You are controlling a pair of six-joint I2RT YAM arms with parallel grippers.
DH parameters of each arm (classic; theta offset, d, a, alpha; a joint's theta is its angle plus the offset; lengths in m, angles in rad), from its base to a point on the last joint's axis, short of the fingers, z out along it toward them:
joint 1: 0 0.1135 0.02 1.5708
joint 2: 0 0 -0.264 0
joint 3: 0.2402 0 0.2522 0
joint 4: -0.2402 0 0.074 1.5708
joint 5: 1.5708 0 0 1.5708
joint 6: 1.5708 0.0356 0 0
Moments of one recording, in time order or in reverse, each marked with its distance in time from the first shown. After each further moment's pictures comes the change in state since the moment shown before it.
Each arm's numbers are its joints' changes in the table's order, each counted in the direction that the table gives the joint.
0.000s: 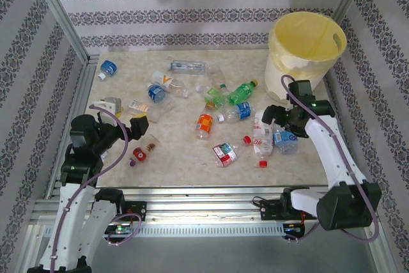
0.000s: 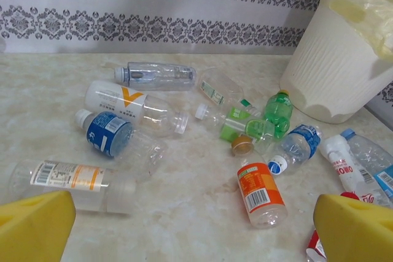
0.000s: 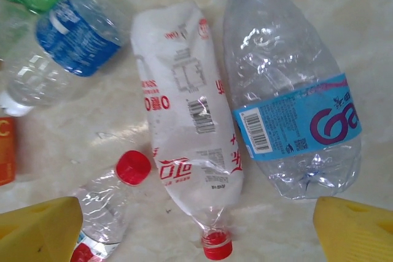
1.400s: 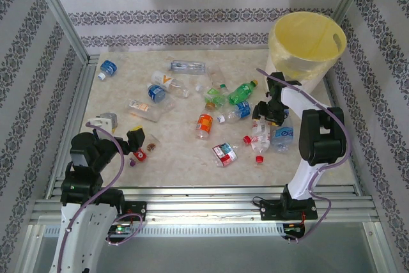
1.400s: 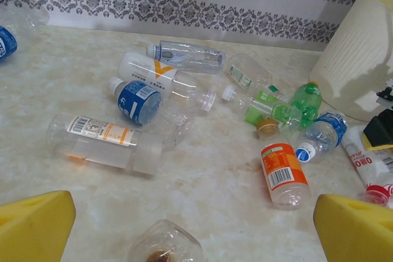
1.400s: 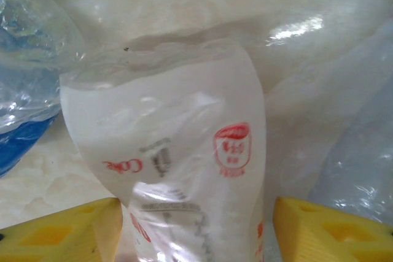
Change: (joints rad) left arm 0.000 0.211 -0.111 -0.113 -0.108 -0.033; right arm 0.018 -0.590 0.166 0.177 -0.048 -0.066
